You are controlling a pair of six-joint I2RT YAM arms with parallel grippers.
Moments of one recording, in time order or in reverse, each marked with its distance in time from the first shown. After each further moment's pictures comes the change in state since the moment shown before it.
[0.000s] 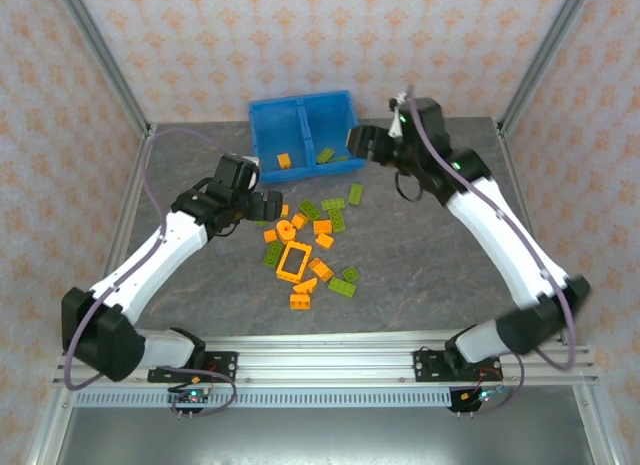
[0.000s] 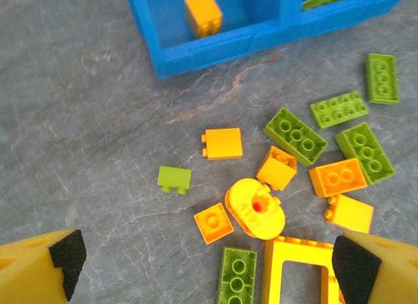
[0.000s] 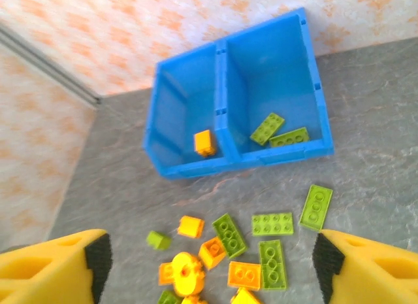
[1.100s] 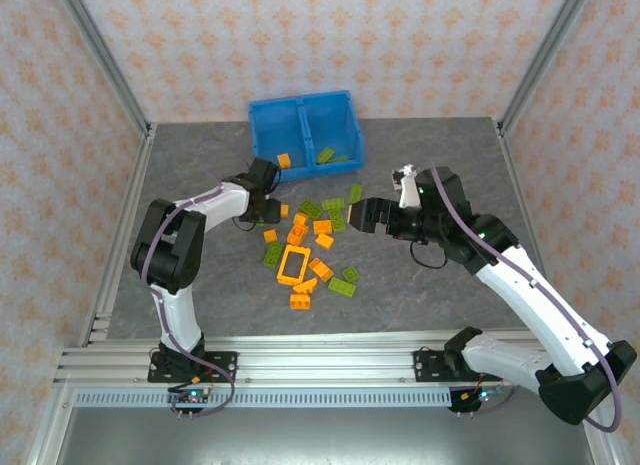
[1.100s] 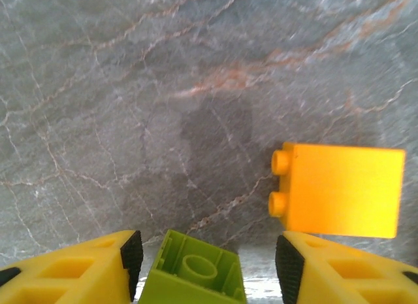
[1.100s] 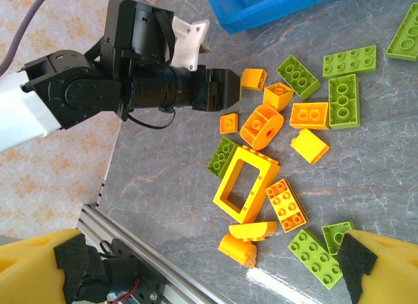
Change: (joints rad) left arm 0.085 0.561 0.085 0.155 0.013 -0.018; right arm 0.081 -0.350 -0.426 -0.034 -0.283 0.134
